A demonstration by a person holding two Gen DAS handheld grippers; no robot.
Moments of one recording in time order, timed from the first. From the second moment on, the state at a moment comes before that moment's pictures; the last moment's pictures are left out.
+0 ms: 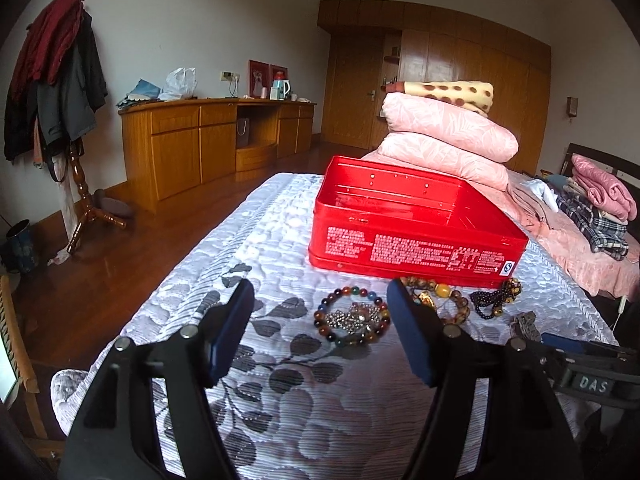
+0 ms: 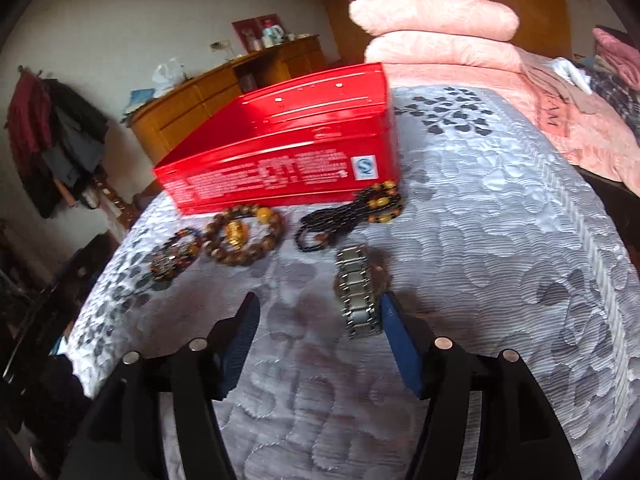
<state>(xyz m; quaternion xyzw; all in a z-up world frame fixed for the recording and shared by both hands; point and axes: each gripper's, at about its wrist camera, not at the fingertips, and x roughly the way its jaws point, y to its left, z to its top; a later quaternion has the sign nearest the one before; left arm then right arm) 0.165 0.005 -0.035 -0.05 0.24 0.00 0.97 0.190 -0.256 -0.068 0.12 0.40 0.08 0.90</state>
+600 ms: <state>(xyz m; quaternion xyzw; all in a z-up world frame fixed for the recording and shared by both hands) 0.169 -0.005 -0.042 -0.02 0.25 0.00 0.97 0.201 -0.253 -0.071 0.09 0.41 0.01 0.91</state>
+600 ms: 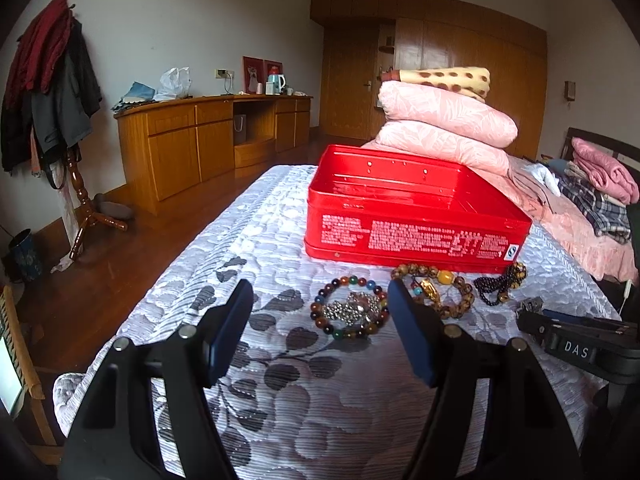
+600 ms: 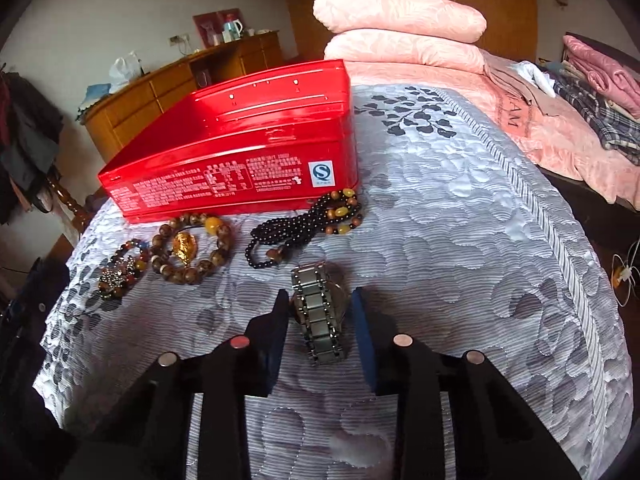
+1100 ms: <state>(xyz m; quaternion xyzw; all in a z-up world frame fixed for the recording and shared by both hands) 0.215 -0.019 -0.066 -0.05 0.39 -0.02 0.92 0.196 -0.262 -0.071 0.13 0.40 0.05 0.91</state>
